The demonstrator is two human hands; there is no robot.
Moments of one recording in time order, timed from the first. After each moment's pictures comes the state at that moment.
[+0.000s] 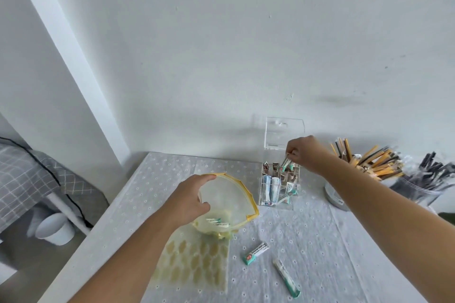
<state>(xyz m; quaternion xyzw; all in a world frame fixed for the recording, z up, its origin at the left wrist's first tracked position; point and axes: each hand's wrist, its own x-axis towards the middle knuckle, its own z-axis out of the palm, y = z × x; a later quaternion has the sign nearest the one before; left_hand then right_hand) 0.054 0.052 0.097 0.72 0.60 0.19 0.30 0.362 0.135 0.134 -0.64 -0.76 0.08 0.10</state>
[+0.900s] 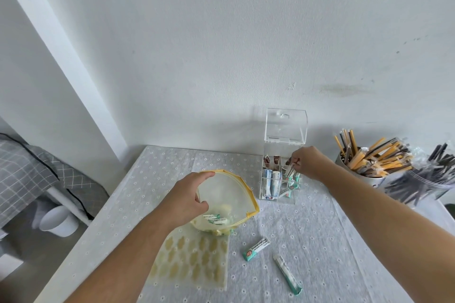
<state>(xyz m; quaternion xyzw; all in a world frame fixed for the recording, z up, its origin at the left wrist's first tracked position) 0.058 0.052 0.096 0.71 0.60 0.18 0.31 0.379 0.155 0.070 -0.66 -0.74 0.10 0.00</state>
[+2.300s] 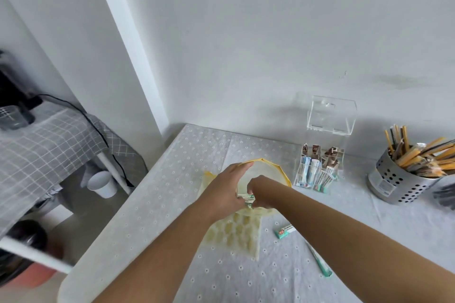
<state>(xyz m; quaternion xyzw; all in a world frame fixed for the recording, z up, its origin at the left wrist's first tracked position) 0.051 0.007 0.087 0.73 0.58 0.17 0.32 0.185 0.074 0.038 -0.50 -0.83 0.20 -0.14</state>
